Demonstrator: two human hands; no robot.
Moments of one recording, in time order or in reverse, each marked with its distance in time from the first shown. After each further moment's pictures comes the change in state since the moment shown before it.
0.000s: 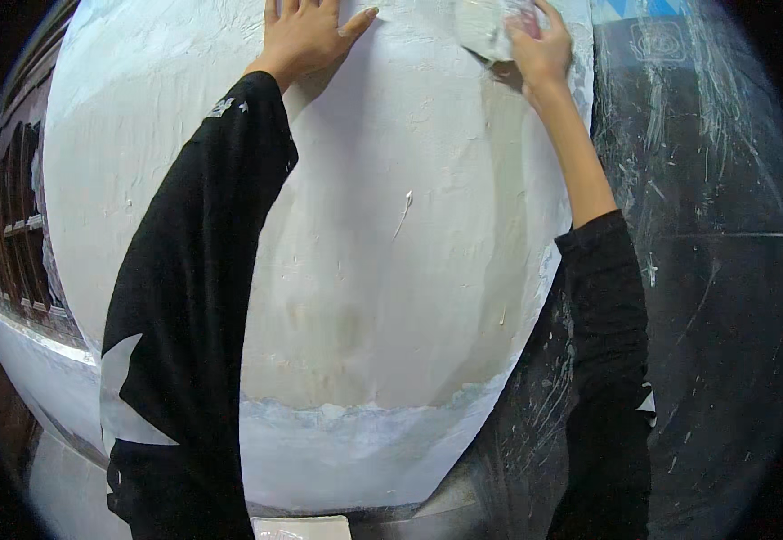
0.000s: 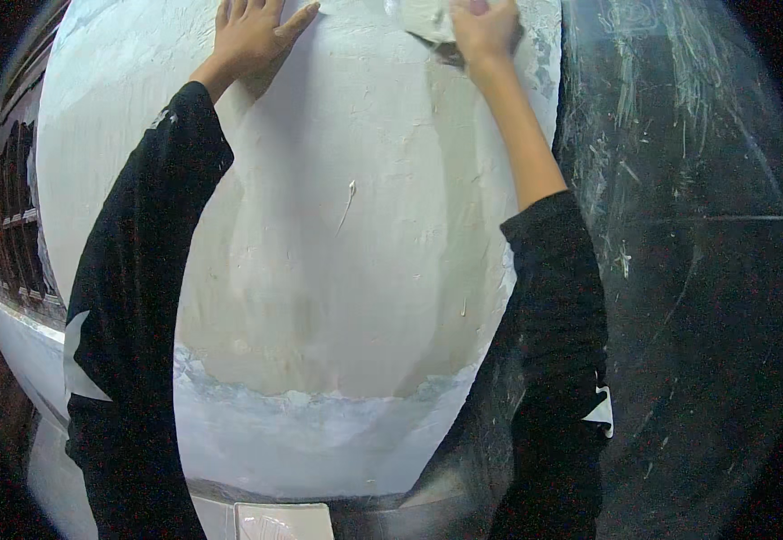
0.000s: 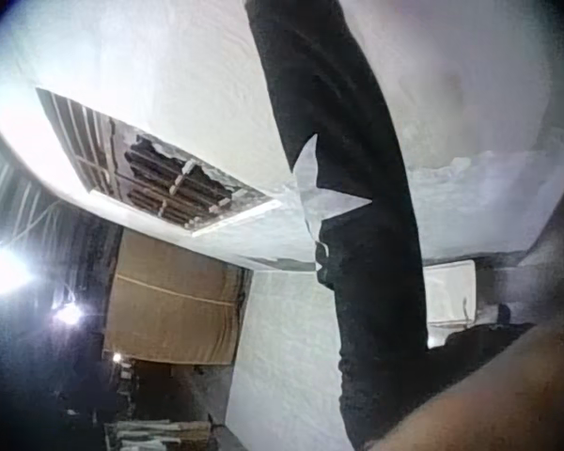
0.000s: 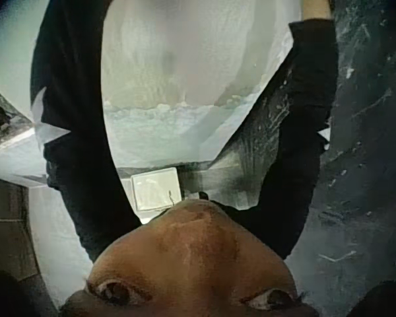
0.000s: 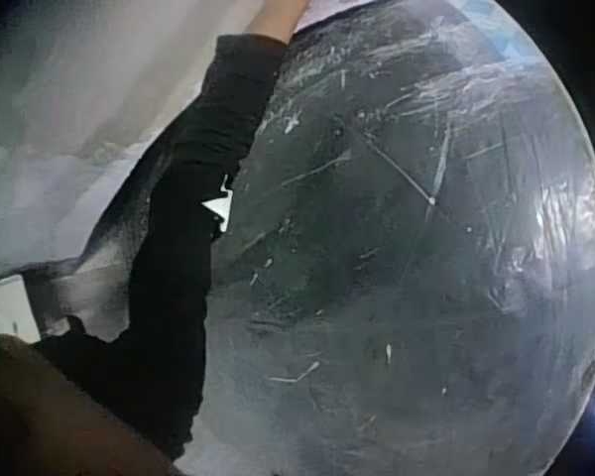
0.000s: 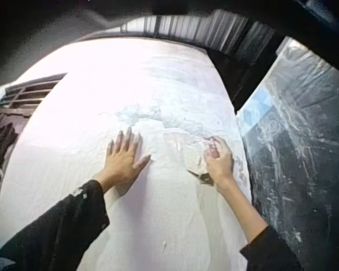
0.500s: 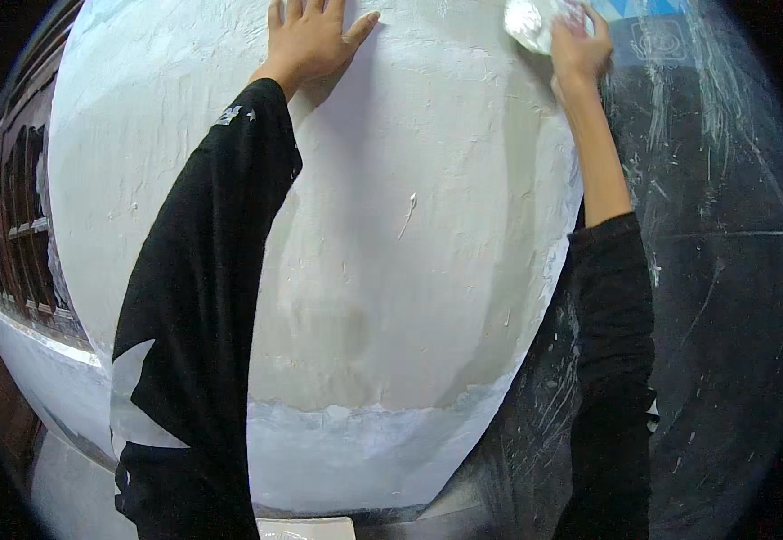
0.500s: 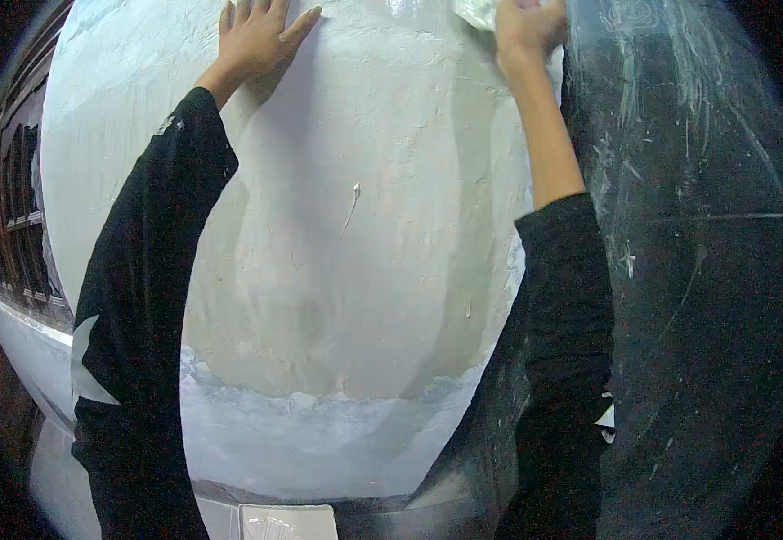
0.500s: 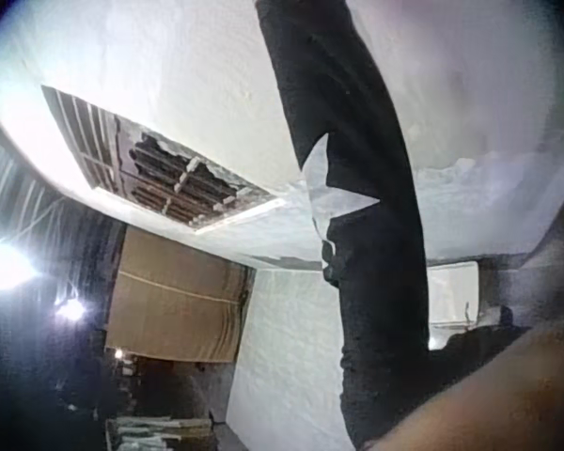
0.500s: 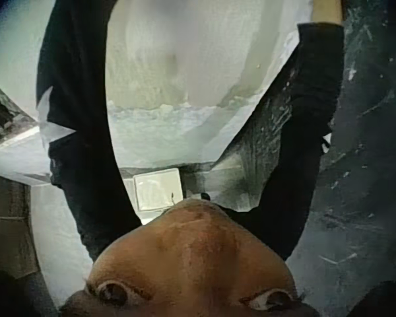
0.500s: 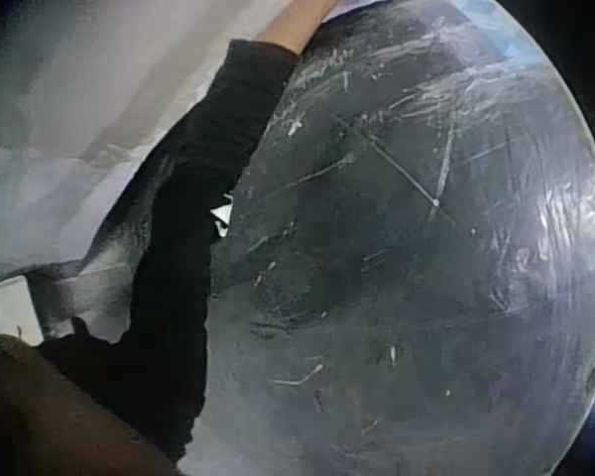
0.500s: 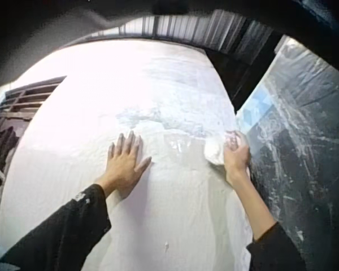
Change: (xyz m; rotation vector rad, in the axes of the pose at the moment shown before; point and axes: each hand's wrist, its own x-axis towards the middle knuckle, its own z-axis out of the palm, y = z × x) left_hand -0.003 0.010 -0.006 -0.008 0.006 0.019; right_hand 0.039 0.021 -0.041 0.135 0.263 -0.025
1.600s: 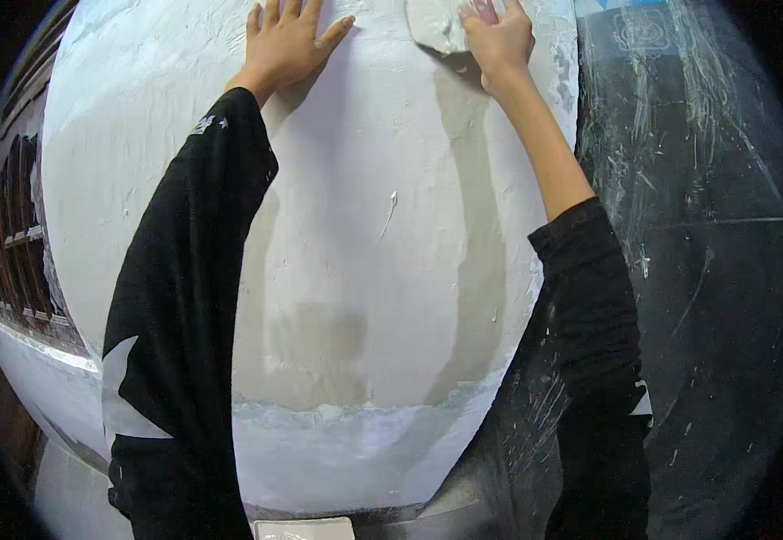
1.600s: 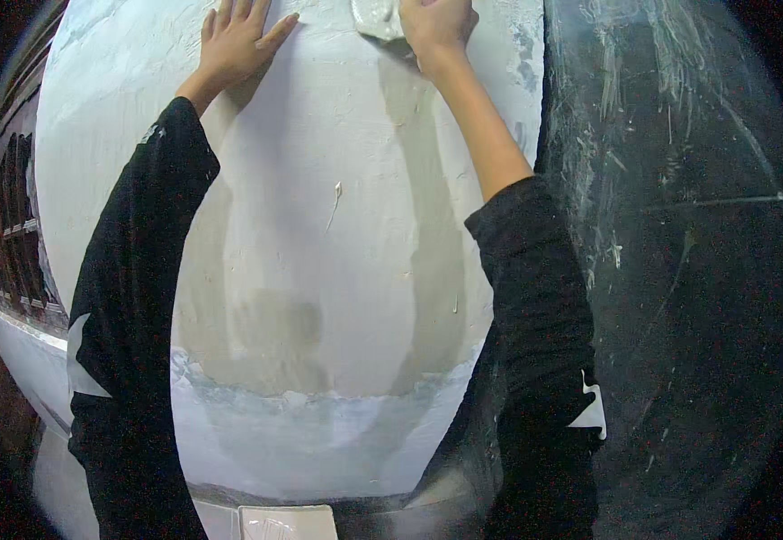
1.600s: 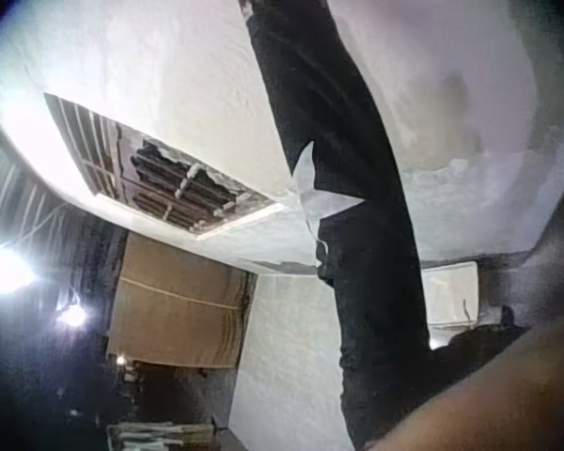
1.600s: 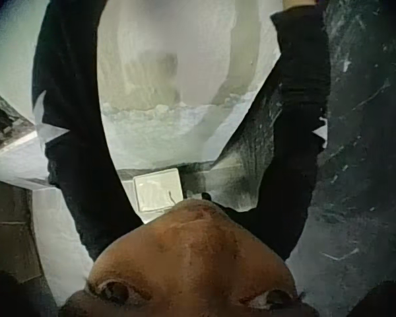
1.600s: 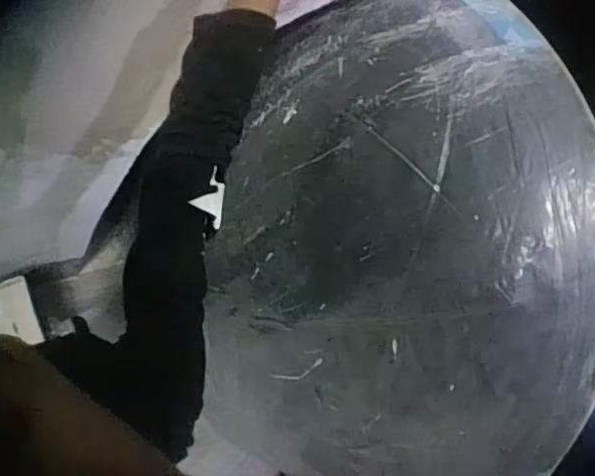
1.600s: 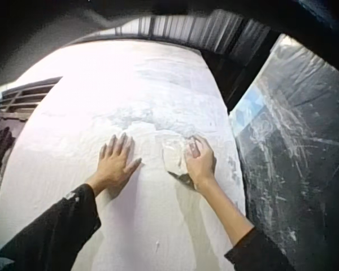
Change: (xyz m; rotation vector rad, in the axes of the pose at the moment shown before) left_hand -0.003 -0.015 0.004 0.032 0.010 0.013; right_hand -0.055 -0.016 0.047 -0.211 -0.170 0.089
